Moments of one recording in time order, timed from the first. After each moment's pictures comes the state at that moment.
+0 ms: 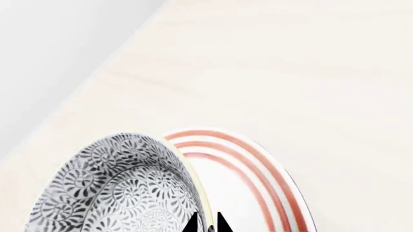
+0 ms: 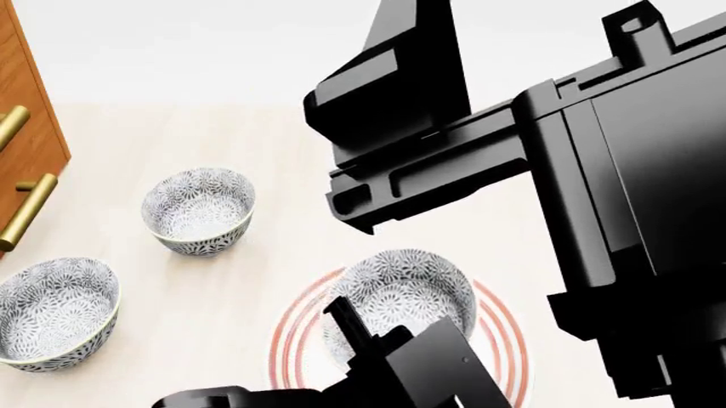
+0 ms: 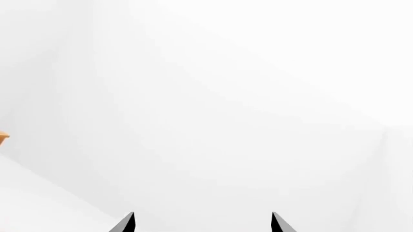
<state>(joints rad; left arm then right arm) -1.03 -0.03 1.23 -0.18 -0.67 -0.78 -0.27 1.80 0.87 -0.61 -0.78 1.87 1.10 1.23</state>
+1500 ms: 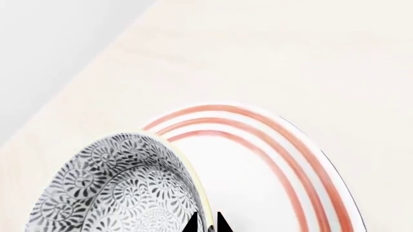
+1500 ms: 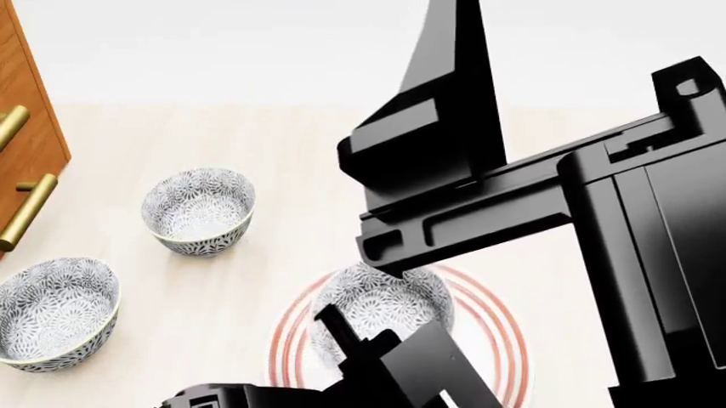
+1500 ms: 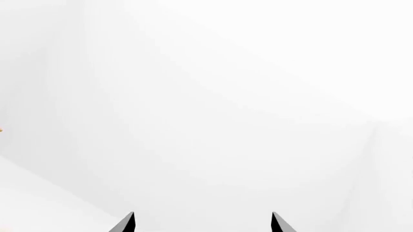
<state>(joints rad) -1.14 0.00 1.55 -0.45 -0.95 -0.48 -0.39 1.82 0.94 -0.62 -0.84 1.98 1.06 1.31</state>
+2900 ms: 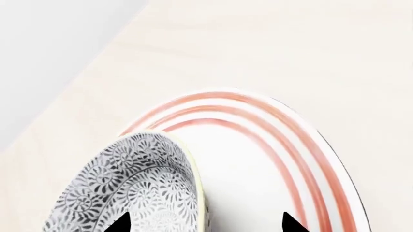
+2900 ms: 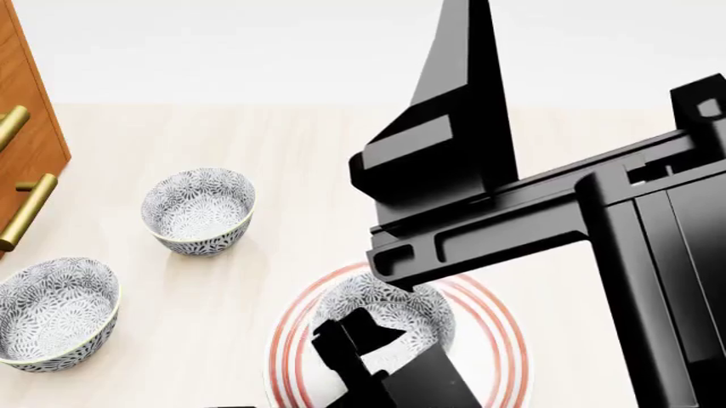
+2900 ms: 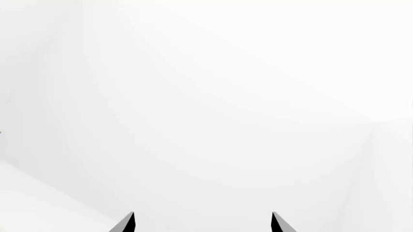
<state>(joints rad) -1.09 0.00 1.55 -0.44 -0.86 -0.49 -0.41 1.82 0.97 -0.61 -0.87 1.97 1.03 1.29</state>
